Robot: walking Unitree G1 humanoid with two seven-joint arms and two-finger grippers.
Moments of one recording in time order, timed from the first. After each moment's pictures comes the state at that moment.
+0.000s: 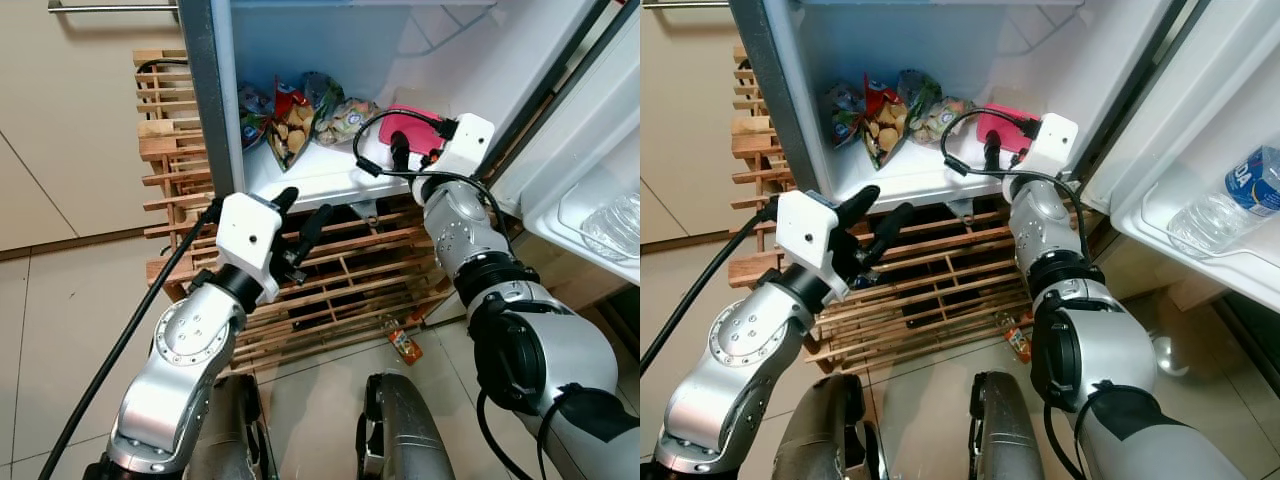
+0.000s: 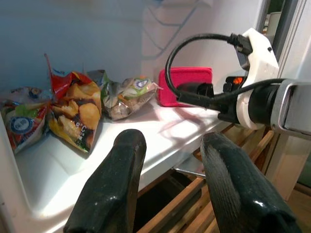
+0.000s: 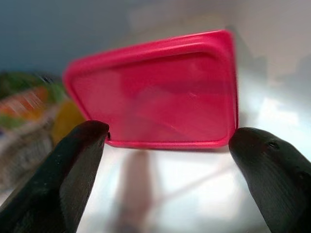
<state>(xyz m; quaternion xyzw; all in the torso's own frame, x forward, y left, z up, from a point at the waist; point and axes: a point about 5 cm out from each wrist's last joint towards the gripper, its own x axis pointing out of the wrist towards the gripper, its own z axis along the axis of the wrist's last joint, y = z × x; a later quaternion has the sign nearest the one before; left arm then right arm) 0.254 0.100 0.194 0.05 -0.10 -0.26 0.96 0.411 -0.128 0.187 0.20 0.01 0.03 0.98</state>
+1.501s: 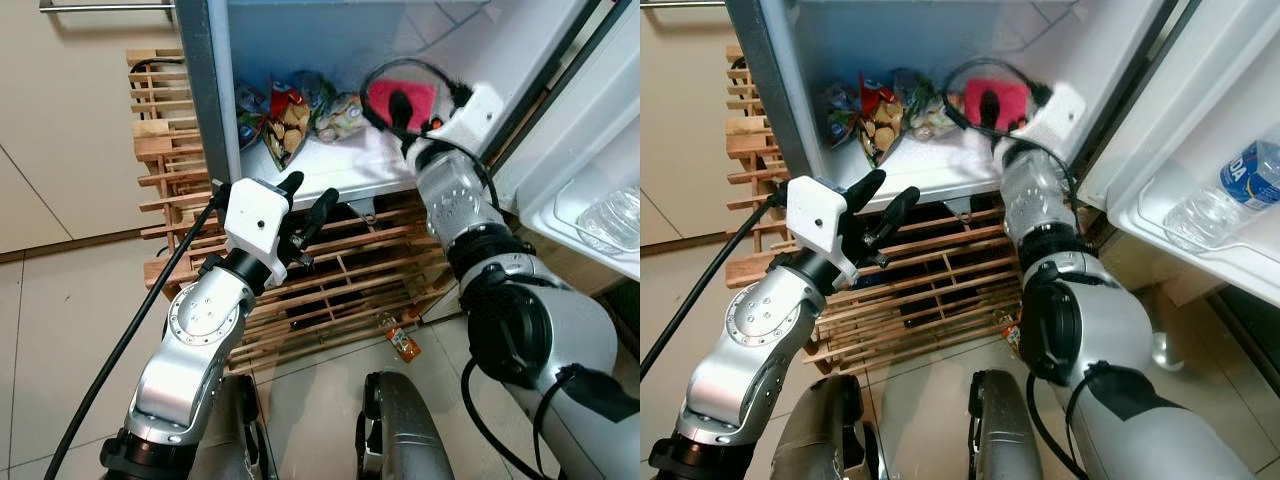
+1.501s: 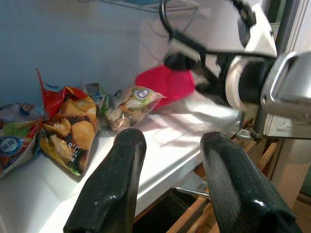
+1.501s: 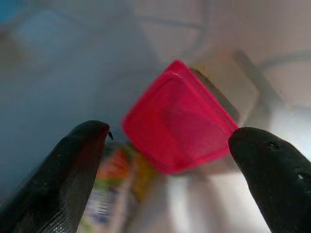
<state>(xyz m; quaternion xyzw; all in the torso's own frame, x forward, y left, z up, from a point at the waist) 0.269 0.093 0.197 0.05 -0.13 -0.26 0.96 0.421 -0.113 0.228 0.33 -0.04 0.07 0.94</state>
